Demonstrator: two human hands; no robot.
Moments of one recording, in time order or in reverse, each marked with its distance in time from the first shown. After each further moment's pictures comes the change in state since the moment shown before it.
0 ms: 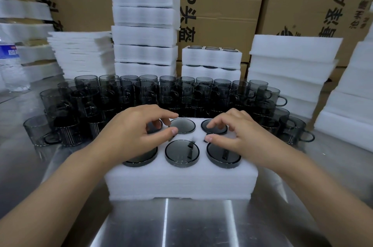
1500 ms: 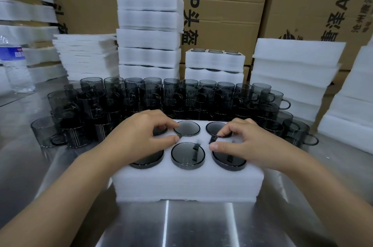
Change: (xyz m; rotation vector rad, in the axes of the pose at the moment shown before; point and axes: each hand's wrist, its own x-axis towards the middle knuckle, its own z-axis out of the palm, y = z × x) left_hand 0.003 -0.003 0.001 -0.032 -0.099 -0.150; right_hand -0.005 -0.008 -0.006 0.079 -0.088 0.121
